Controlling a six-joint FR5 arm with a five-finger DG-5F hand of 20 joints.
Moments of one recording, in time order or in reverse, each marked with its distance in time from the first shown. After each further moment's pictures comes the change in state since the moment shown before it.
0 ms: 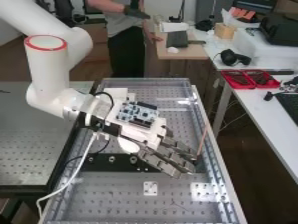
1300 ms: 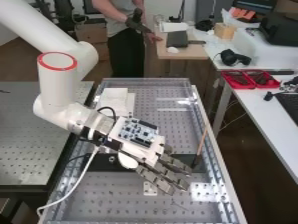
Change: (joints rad) arm -0.004 -0.085 0.008 0.001 0.028 -0.005
